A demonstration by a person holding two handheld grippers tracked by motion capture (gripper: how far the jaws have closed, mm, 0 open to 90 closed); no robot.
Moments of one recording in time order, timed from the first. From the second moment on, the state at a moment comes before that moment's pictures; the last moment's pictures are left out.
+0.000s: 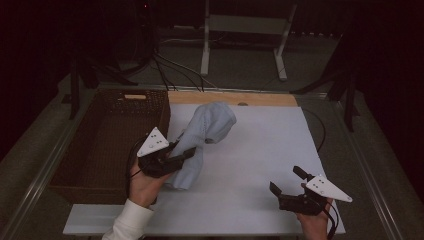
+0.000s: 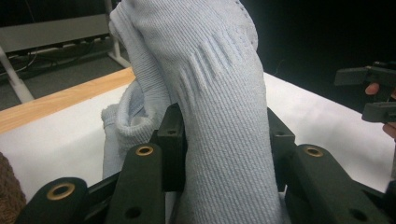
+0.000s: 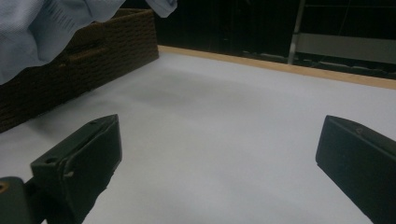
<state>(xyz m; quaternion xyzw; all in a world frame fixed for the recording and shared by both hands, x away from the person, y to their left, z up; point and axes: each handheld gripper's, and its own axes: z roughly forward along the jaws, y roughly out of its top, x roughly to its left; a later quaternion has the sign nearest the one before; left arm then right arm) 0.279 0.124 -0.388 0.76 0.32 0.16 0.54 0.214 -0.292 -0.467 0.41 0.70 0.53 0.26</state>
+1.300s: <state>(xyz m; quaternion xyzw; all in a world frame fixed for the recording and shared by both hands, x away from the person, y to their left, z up) 0.300 0.076 -0.404 0.77 0.32 0.16 0.52 0.214 -0.293 -0.467 0.41 0.70 0.53 0.26</state>
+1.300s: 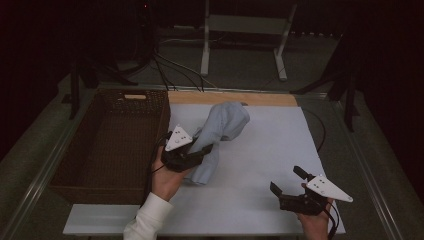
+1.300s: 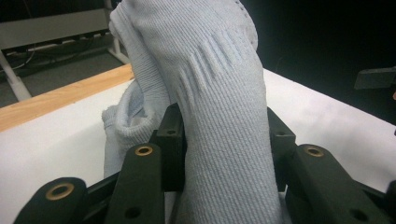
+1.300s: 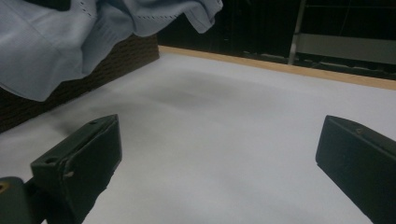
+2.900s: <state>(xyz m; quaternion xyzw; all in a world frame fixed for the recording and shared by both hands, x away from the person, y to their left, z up) 0.326 0.032 -0.447 0.79 0.35 0.12 0.49 0.214 -0.293 -0.467 0.40 0.70 0.53 0.26</state>
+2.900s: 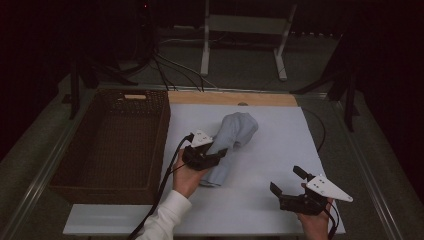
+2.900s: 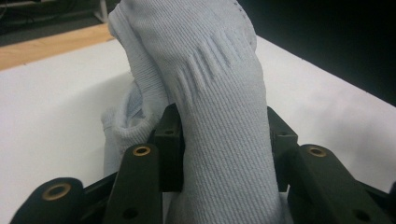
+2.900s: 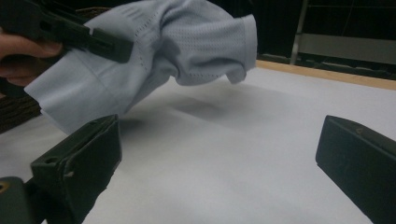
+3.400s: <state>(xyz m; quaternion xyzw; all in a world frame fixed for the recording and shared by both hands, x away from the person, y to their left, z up) 0.326 0.034 -0.441 0.77 0.36 0.10 0.51 0.214 -0.293 -0.467 0.40 0.70 0.53 0.26</state>
